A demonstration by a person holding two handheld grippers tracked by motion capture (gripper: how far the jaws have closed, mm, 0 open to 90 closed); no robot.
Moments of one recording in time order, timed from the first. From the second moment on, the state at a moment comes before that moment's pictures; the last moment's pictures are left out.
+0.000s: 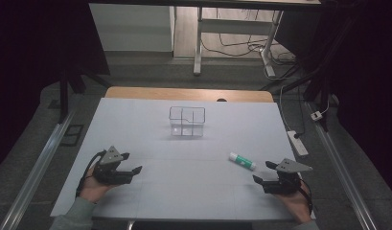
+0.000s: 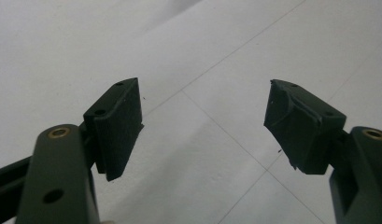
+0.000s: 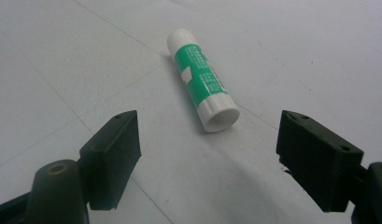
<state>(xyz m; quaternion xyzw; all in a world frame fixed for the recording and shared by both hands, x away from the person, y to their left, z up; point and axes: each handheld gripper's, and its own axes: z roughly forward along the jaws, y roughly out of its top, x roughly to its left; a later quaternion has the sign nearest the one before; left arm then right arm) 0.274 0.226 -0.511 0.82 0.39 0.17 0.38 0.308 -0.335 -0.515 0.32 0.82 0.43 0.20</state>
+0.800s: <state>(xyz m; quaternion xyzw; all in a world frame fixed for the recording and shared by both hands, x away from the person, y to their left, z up) 0.277 0.229 -0.517 0.82 0.39 0.17 0.38 0.322 -0.321 -0.495 0.32 0.82 0.43 0.18</state>
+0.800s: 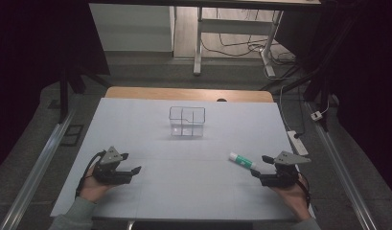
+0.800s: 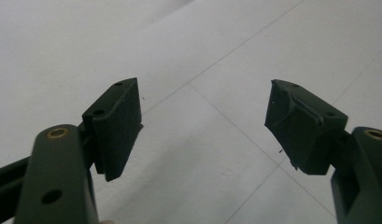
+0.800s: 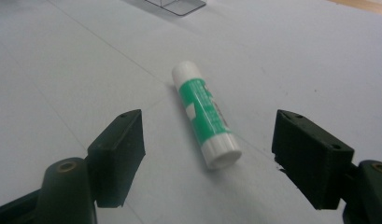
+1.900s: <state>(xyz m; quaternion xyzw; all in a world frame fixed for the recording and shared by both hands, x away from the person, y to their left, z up) 0.277 0.224 -0.519 0.83 0.39 0.17 0.37 0.387 -0.242 -0.473 0.27 0.92 0.29 0.07</state>
